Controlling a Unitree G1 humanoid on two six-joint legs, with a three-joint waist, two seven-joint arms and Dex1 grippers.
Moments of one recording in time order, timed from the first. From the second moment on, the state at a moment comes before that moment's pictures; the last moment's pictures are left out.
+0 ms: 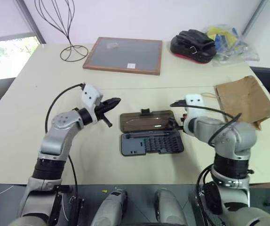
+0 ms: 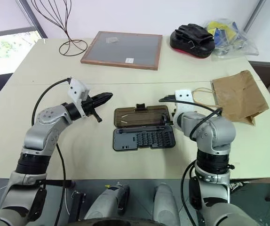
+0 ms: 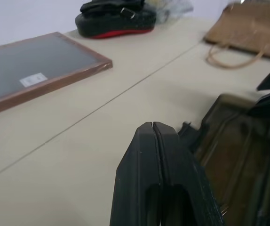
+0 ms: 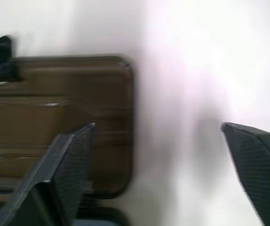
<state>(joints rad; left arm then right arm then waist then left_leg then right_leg) -0.47 0.43 0.02 -0.07 -0.43 0.44 -0.76 -0.63 -0.27 -0.19 -0.38 0.49 1.61 -0.21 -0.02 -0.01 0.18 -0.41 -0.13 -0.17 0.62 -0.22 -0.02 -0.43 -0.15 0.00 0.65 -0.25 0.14</state>
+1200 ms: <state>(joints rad) -0.35 0.55 -0.28 -0.04 -0.37 0.40 -1.16 -0.95 -0.65 0.34 0.38 0.15 0.64 0.94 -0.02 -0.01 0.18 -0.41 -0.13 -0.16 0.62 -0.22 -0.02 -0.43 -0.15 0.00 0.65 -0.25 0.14</state>
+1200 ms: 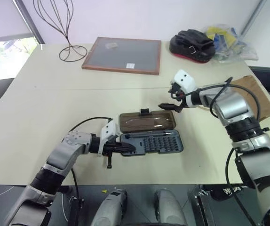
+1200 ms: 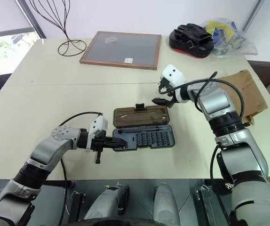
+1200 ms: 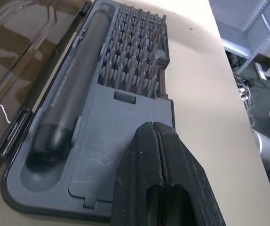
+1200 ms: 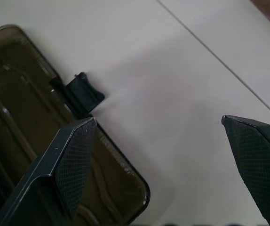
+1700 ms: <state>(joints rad) -0.32 0.55 -0.27 -0.04 -0.36 0.36 -1.15 -1.04 -0.52 0.36 0.76 0.02 0.45 1.11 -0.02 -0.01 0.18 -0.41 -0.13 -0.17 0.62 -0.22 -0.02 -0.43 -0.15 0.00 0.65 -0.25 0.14</state>
